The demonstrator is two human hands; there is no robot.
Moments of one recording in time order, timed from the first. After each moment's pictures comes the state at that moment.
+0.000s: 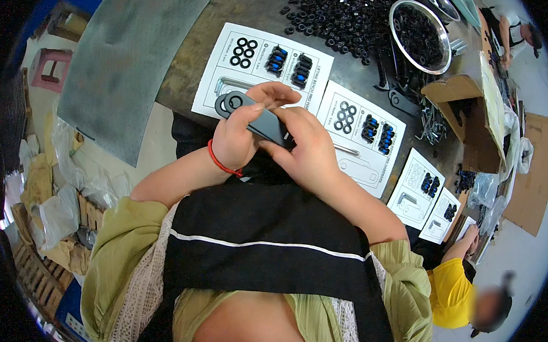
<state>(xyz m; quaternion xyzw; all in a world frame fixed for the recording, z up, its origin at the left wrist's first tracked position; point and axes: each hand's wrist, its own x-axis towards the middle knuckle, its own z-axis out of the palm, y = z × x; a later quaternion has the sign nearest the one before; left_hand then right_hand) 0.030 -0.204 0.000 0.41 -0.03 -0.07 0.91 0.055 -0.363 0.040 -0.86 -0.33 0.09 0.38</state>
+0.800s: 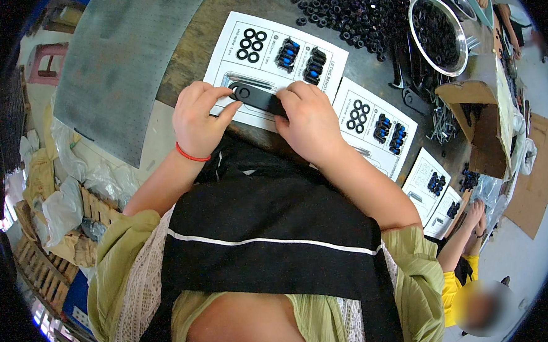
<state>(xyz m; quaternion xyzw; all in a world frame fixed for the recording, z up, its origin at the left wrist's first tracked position) 0.013 -0.134 -0.031 0.91 0.03 0.26 0.33 0.093 -0.338 0.005 -0.89 -0.39 0.06 0.23</state>
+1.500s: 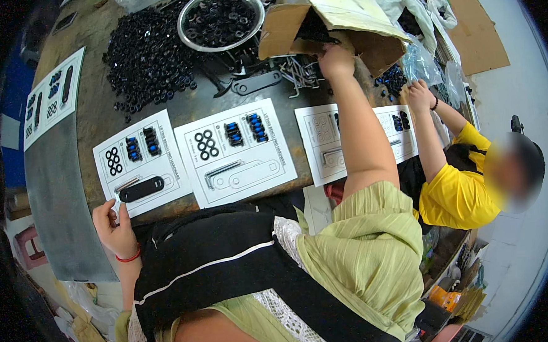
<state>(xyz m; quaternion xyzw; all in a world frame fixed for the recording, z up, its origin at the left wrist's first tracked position) 0.014 -0.157 -0.002 0.88 -0.02 0.26 0.39 0.236 -0.735 0.003 -0.98 0.18 -0.06 -0.03</state>
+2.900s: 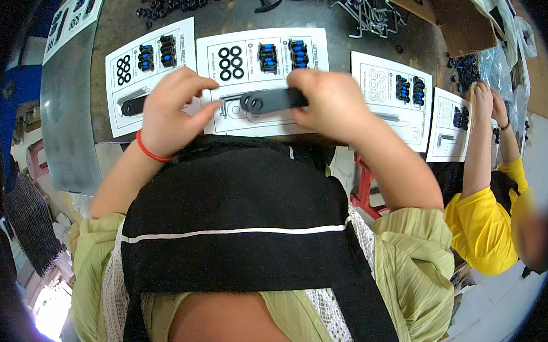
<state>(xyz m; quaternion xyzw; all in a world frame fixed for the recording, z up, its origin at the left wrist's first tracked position) 0.065 -0.291 0.029 0.89 -0.27 0.05 0.36 0.062 -0.574 0.042 -0.95 -0.22 0.13 0.18</state>
